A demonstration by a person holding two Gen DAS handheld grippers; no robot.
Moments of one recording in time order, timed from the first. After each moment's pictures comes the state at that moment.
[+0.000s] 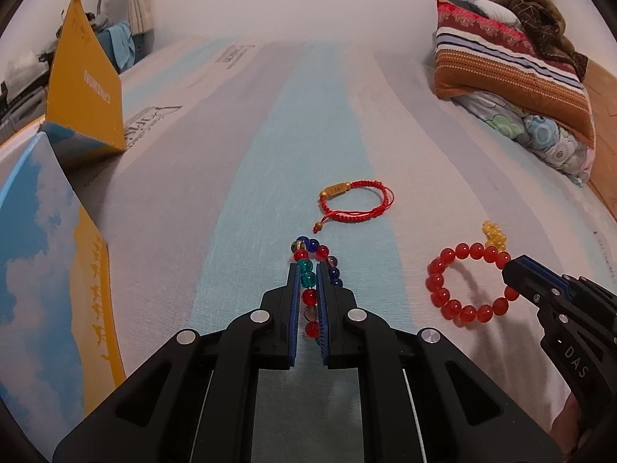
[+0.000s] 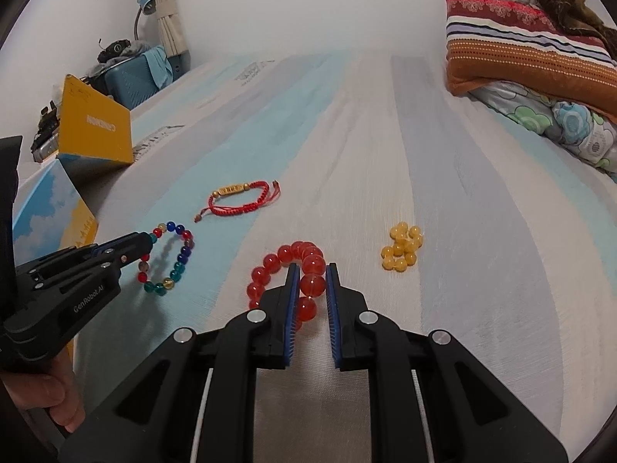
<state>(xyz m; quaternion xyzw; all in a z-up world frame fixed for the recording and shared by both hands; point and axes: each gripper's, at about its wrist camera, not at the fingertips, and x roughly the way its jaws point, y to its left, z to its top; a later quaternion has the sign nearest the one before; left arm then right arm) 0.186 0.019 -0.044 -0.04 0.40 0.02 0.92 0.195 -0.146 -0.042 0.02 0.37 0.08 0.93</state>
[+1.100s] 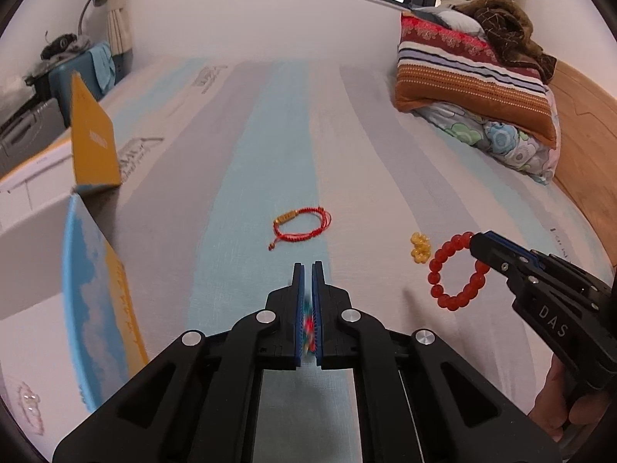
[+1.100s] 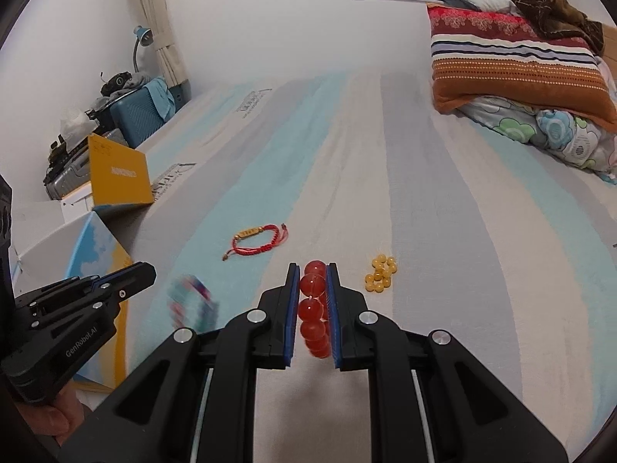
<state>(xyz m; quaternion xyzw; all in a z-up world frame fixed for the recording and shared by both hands) 0.148 -0.006 0.033 -0.04 0.38 -0.03 0.92 0.165 -0.165 0.035 0.06 0.35 0.08 0.93</state>
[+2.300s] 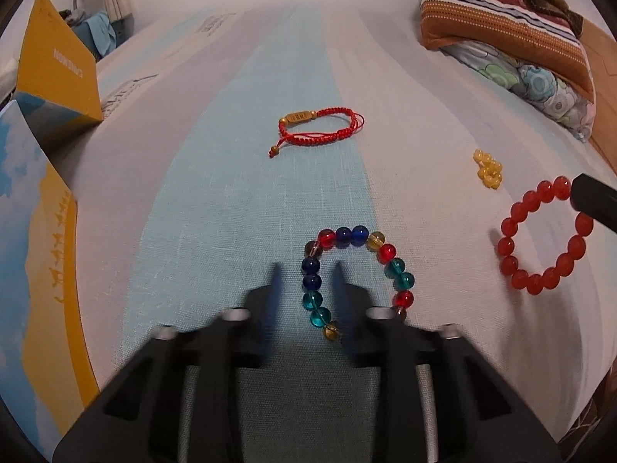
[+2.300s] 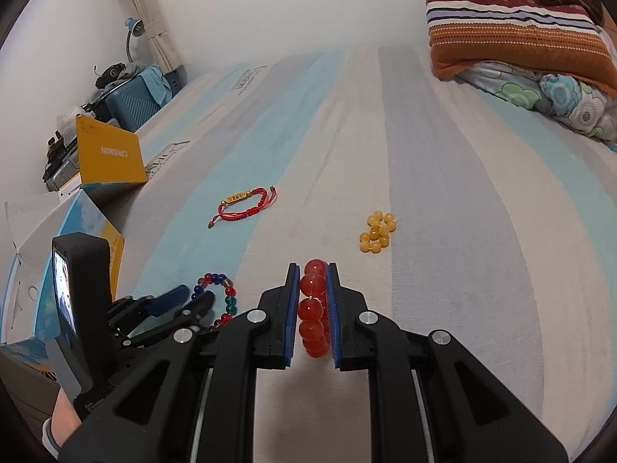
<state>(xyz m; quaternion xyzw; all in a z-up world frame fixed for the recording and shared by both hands) 0.177 -0.017 -0.082 -0.01 0.46 0.01 0.89 0.167 -0.184 -0.013 0.08 0.39 0.09 0.91</state>
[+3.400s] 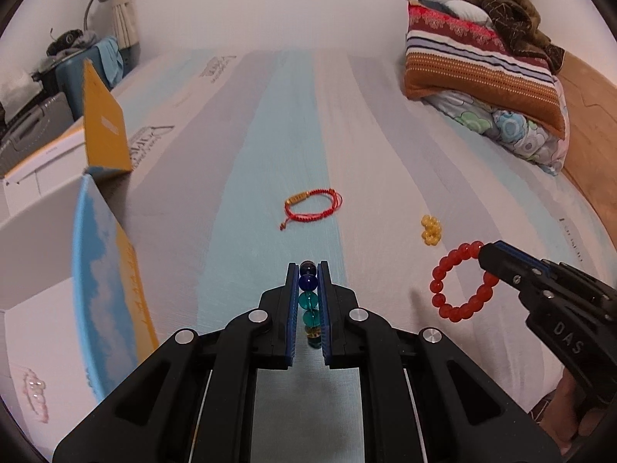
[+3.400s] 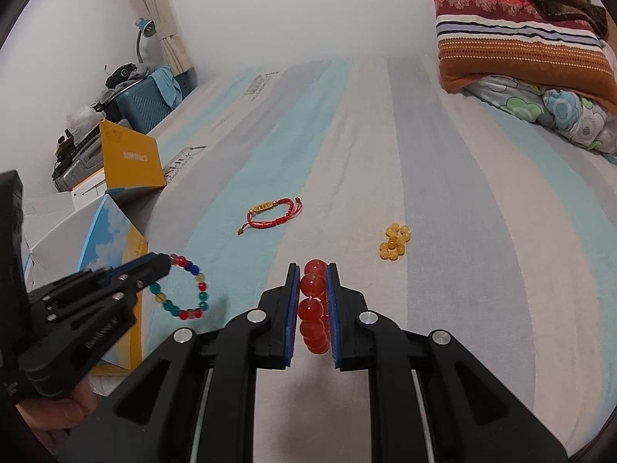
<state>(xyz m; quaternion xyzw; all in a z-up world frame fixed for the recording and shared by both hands) 0.139 -0.003 0.027 -0.03 0.41 -0.01 0.91 0.148 -0.163 0.027 0.07 0.38 0.10 0.92</state>
